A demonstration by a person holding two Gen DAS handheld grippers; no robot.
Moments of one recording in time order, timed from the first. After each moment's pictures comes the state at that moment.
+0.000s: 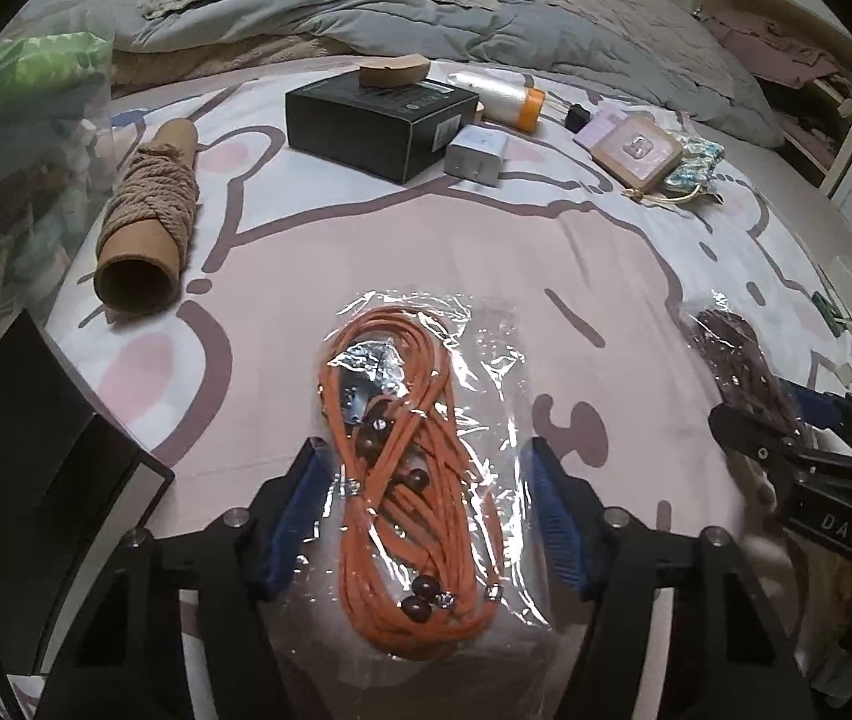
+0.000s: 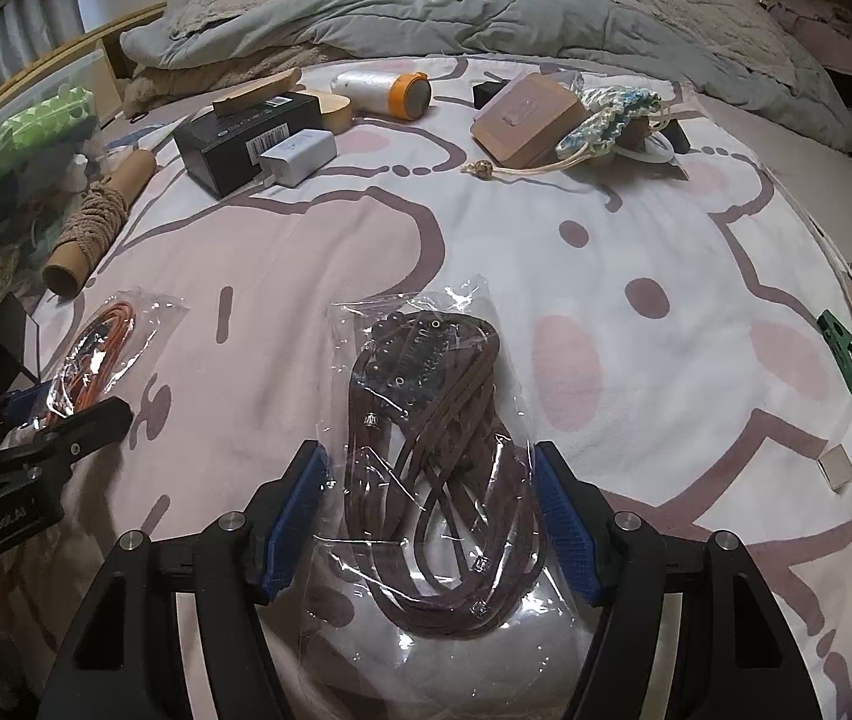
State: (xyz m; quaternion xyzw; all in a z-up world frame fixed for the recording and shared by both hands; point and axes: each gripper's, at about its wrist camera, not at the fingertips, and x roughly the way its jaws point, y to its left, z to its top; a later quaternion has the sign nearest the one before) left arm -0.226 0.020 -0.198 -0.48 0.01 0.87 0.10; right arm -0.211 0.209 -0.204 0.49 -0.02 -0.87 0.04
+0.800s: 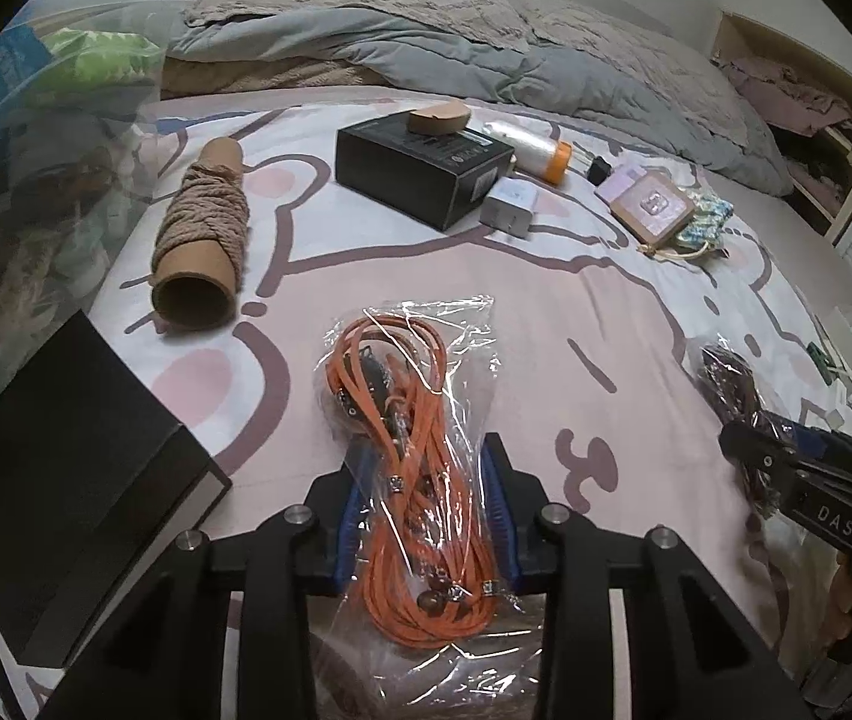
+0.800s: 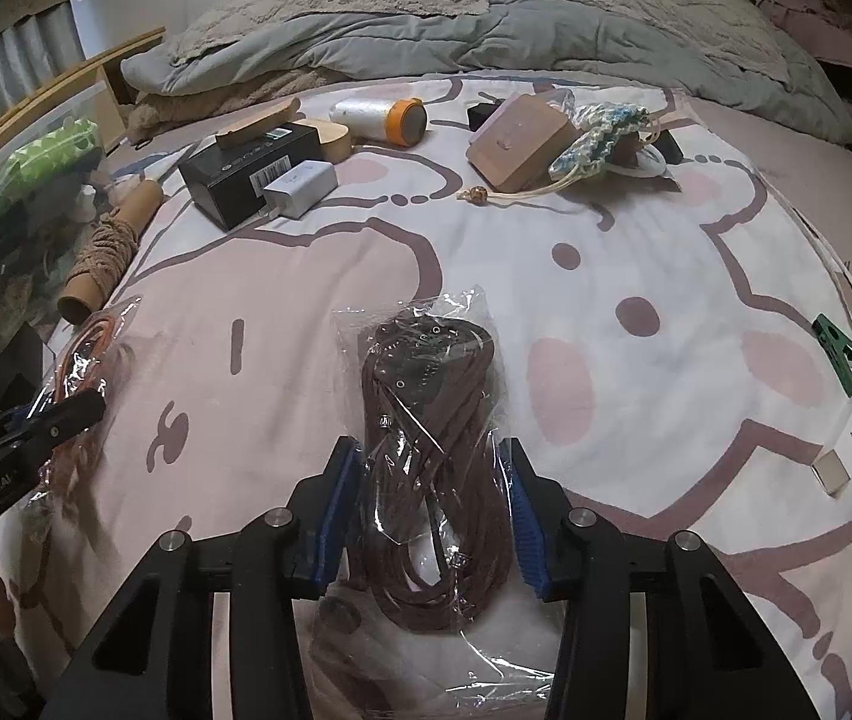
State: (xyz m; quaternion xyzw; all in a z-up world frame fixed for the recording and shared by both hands) left arm -0.222 -0.002 -0.180 -0.45 -0.03 0.89 0.08; right arm -0.211 0.215 -0.193 0.47 -0.04 -0.88 0.04
